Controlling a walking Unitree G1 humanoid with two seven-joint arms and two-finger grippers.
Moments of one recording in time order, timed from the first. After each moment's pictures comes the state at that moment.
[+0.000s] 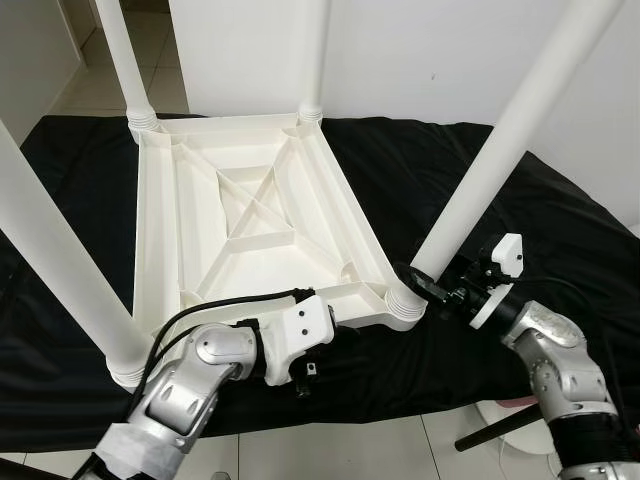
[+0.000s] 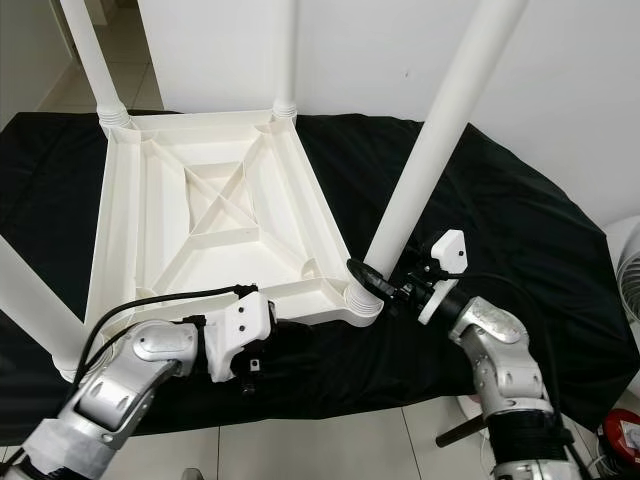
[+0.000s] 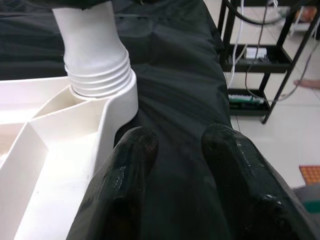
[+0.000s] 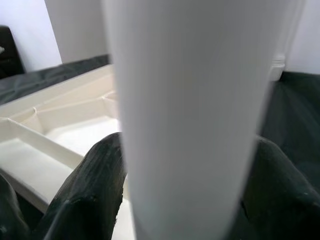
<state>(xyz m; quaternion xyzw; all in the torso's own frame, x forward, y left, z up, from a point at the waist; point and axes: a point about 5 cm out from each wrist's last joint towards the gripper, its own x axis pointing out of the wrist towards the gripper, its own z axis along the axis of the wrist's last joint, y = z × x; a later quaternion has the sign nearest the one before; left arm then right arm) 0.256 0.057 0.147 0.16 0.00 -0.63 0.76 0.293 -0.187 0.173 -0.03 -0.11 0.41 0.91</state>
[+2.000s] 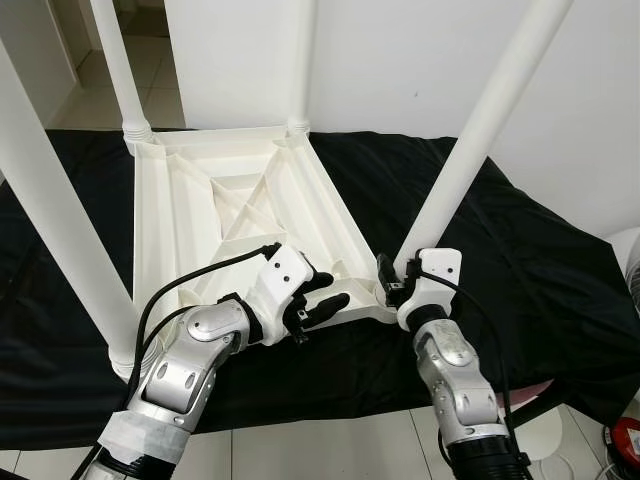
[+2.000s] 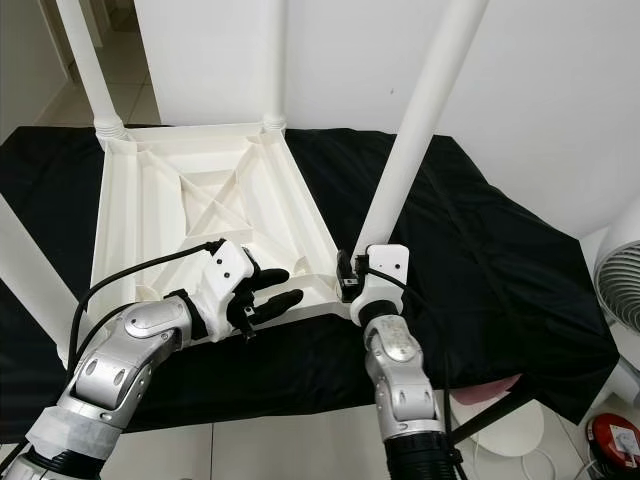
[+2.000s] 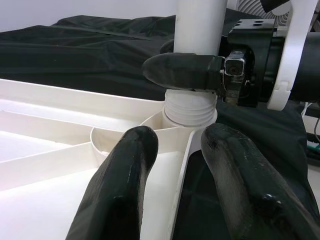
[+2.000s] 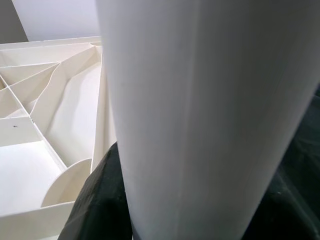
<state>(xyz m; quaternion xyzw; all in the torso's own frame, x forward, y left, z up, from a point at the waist) 0.283 0.077 0.167 0.11 -0.01 -0.48 0.87 0.302 -0.121 0.140 0.04 -0.03 0.06 1.00</state>
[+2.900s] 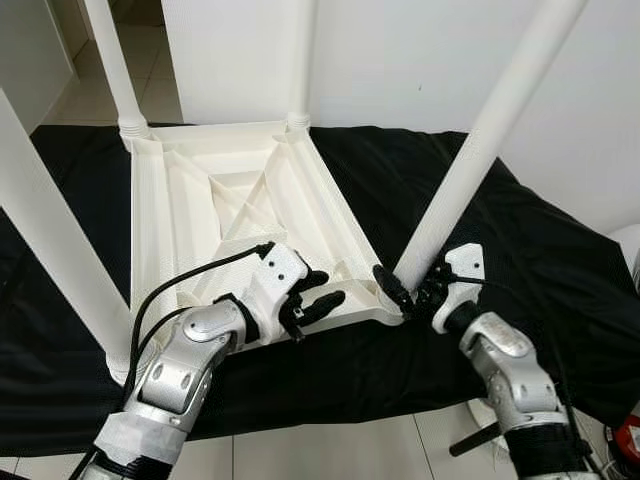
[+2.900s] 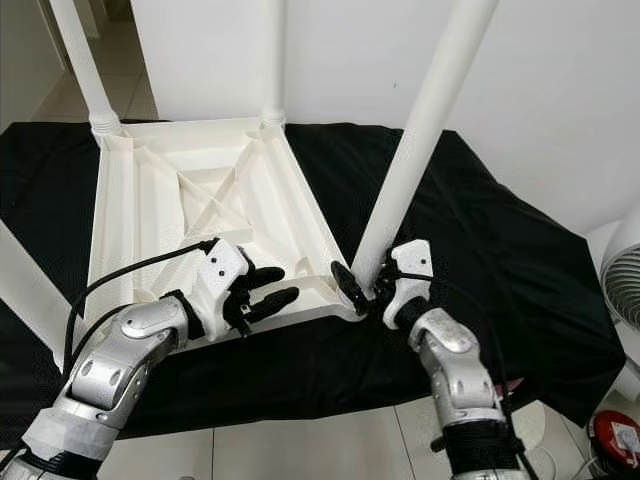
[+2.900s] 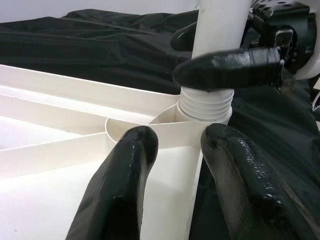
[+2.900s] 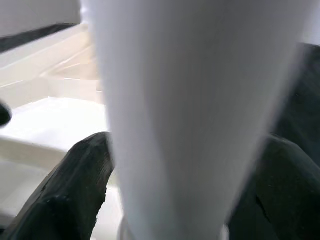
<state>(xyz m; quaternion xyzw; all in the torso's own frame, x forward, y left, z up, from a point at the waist) 0.283 0.083 0.166 0.10 -0.01 -0.48 0.87 0.307 -0.168 0.148 -0.04 -0.04 0.30 0.95</state>
